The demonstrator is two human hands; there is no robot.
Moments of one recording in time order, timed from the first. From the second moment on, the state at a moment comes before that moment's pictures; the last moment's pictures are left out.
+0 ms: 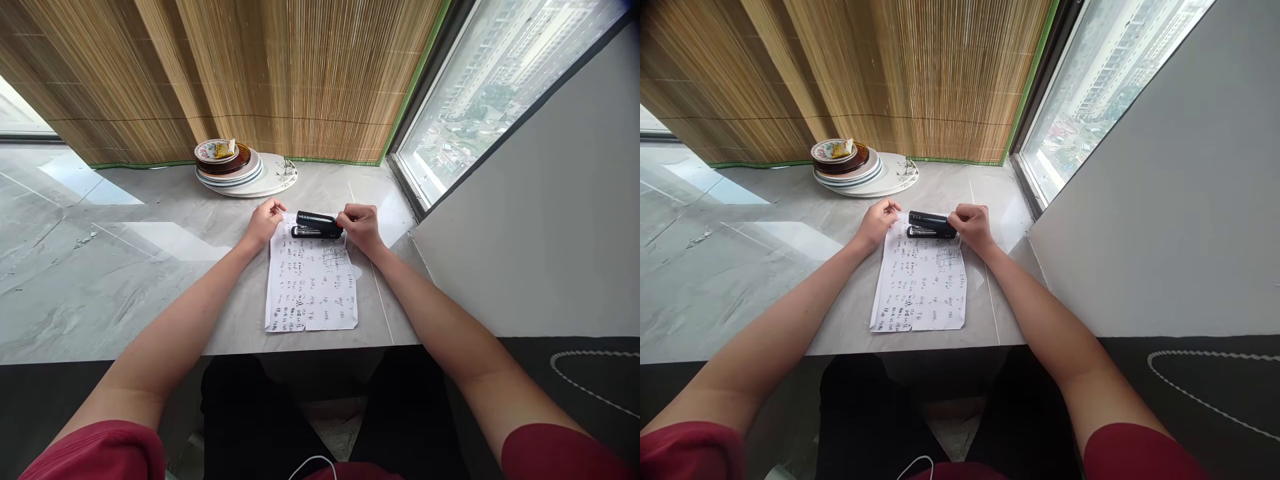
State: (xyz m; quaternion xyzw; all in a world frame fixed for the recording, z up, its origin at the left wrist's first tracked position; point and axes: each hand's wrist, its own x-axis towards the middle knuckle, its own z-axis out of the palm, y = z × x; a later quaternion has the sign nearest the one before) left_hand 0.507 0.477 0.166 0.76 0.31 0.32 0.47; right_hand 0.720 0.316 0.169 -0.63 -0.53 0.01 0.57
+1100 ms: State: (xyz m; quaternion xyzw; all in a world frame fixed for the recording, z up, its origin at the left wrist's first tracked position) left_hand 0.507 0.476 0.168 0.74 0.33 0.32 0.49; right_hand 0.728 0.315 0.170 -0.68 -0.51 -0.01 0.52
